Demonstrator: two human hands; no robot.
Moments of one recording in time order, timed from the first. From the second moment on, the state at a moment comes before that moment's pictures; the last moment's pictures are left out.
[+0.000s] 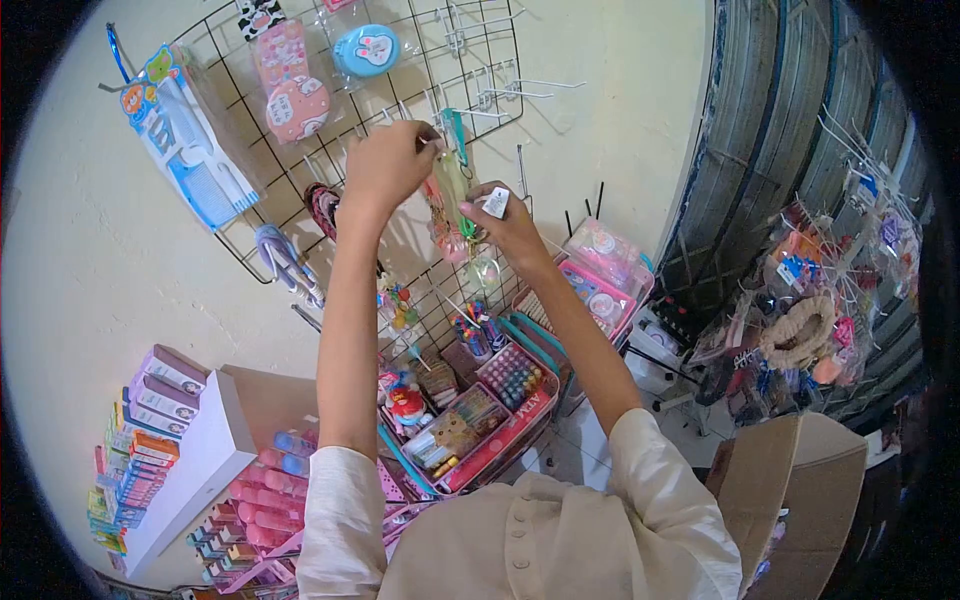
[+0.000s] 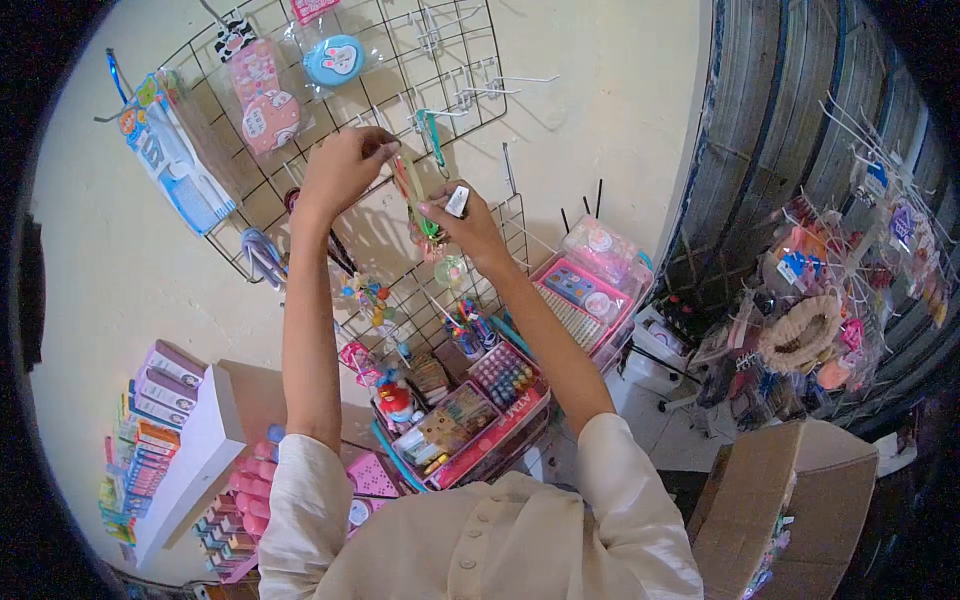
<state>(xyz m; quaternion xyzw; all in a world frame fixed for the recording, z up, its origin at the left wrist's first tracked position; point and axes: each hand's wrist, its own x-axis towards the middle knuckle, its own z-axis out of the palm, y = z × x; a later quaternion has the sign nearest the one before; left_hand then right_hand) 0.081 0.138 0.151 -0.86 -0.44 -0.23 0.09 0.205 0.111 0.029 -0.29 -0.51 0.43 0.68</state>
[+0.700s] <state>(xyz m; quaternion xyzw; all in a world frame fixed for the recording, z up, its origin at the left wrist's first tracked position) 0.053 0.113 0.109 -0.81 -0.45 -0.35 0.17 0.237 0.174 -0.033 -0.42 -0.54 0.35 0.64</state>
